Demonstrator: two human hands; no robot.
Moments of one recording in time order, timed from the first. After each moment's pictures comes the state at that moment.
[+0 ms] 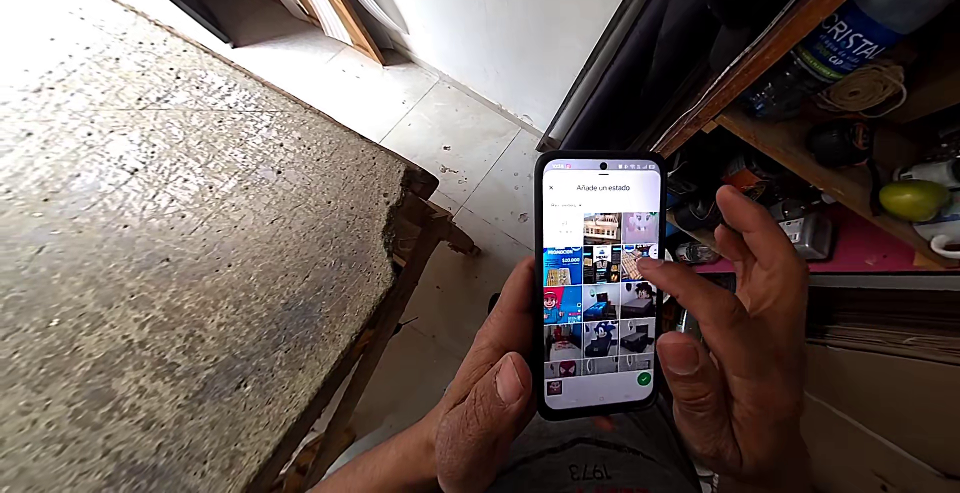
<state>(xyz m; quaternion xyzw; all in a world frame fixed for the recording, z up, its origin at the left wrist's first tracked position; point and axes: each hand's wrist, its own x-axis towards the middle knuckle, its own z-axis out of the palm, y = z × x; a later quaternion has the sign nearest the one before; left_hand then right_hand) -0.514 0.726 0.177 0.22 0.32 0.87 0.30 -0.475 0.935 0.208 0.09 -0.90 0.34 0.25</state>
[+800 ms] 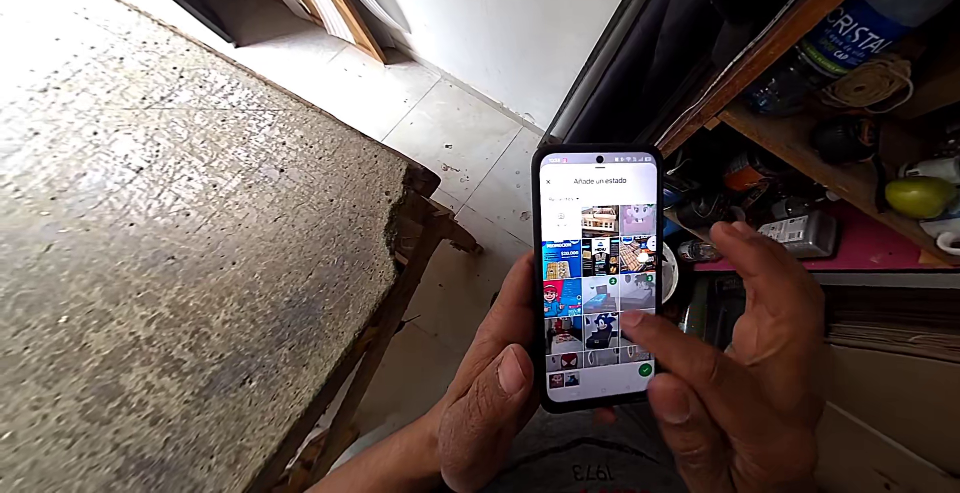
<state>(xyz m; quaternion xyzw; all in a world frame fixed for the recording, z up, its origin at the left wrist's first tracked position) -0.514 0.727 0.178 0.23 0.33 0.87 0.29 -0.458 0.930 0.204 0.11 -0.90 0.33 0.26</state>
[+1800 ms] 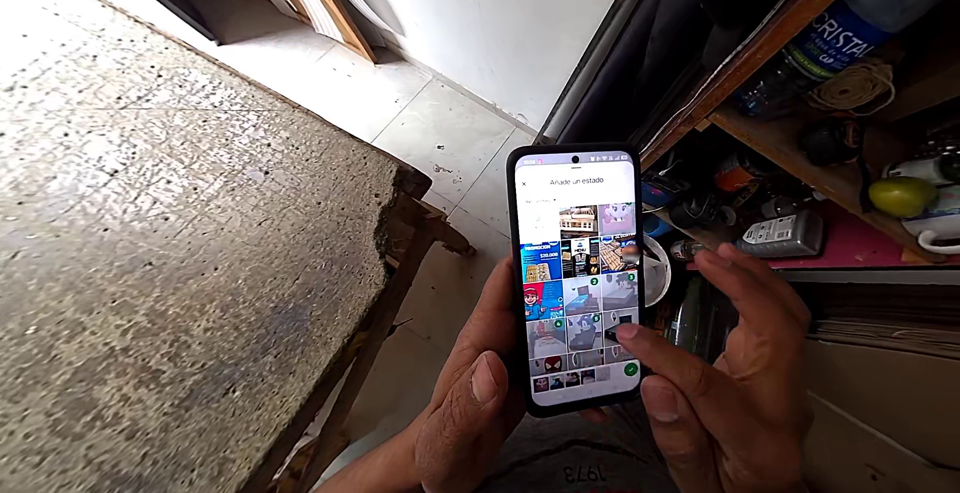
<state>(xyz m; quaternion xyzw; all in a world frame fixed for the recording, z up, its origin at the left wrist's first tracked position) -0.513 0.725 0.176 0.20 0.31 0.88 0.29 -0.448 0.933 0.196 0.10 -0.90 0.32 0.27</state>
